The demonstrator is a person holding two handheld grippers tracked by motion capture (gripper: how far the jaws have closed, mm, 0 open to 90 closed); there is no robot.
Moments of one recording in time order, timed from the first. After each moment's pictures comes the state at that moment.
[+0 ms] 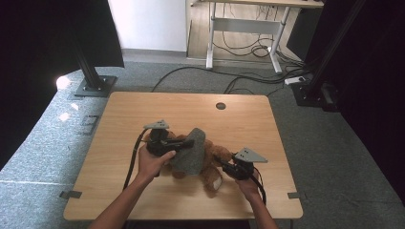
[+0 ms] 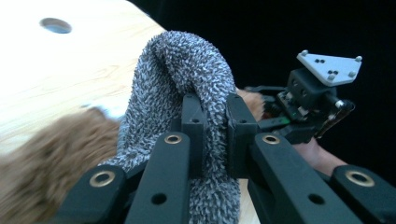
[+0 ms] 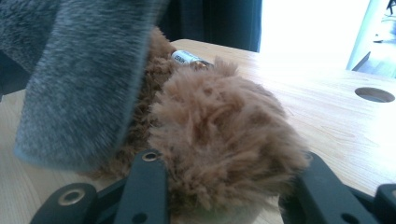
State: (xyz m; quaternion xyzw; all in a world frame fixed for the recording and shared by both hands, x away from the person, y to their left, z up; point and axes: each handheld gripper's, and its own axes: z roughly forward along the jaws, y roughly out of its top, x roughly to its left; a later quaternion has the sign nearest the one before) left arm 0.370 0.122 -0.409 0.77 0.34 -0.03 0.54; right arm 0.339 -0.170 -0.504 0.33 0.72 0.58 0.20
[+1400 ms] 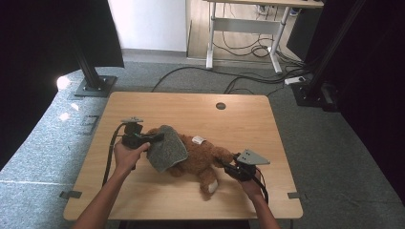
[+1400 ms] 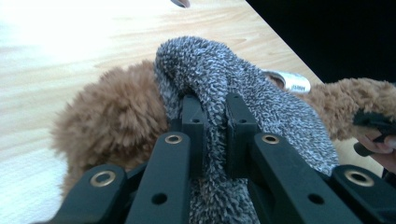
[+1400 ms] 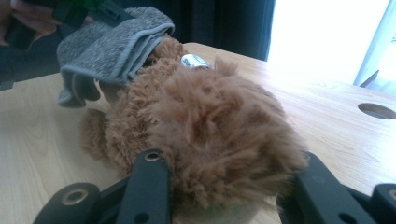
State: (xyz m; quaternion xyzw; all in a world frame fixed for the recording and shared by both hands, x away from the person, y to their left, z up) left arm 0.405 0.215 -0.446 0.75 0.46 0.01 0.48; right arm 0.337 -0.178 -0.505 0.29 0.73 0.58 0.21
